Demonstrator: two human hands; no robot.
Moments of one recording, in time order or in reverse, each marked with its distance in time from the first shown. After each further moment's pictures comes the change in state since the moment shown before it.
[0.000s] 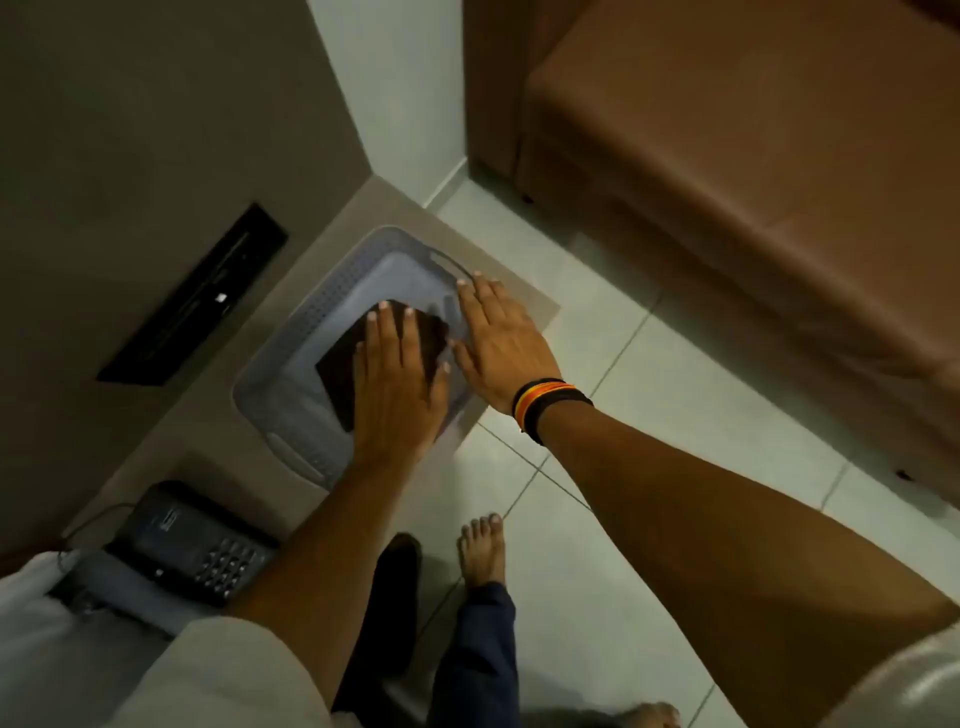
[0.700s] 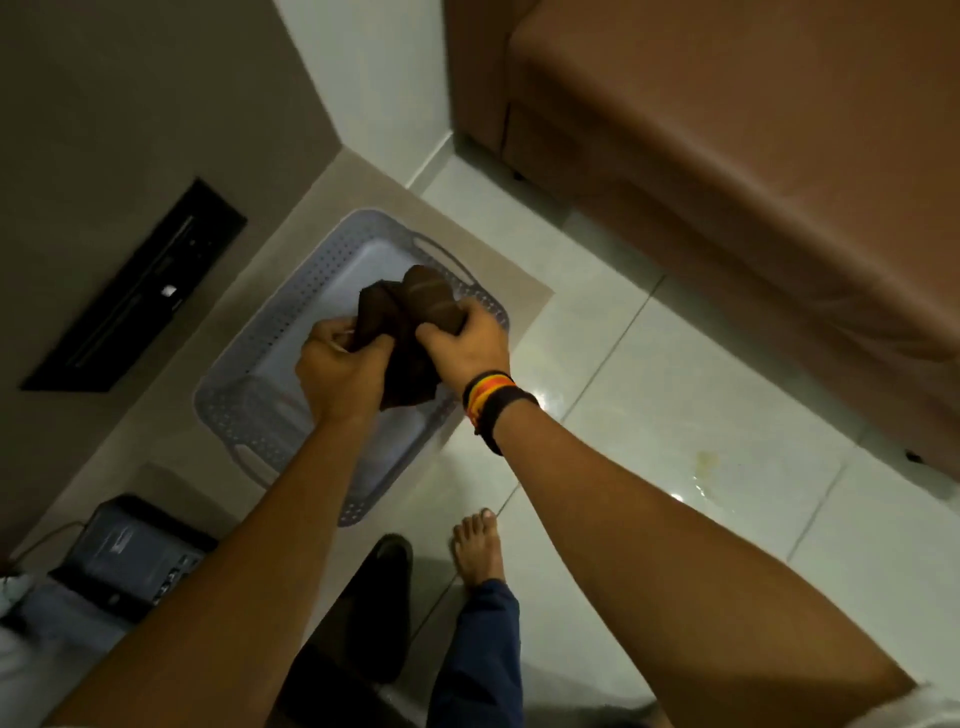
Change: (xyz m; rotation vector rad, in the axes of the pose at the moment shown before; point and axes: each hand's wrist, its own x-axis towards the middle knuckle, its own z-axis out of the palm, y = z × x) left_hand 0.036 -0.005 0.001 -0.783 0.124 -0.698; right_hand 0.011 -0.012 0.028 1.014 0.139 0.613
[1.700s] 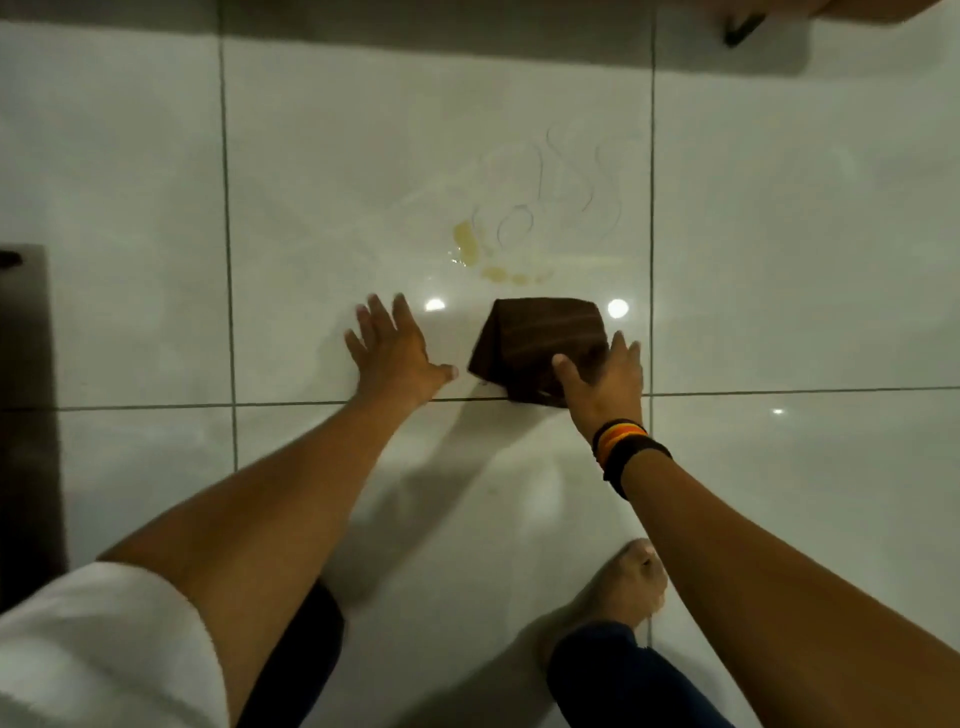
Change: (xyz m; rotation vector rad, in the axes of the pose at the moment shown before) left_hand -0.251 -0.317 0.488 1.238 -0.893 0.580; right_hand -0.045 0.683 -0.302 0.090 0.570 0.546
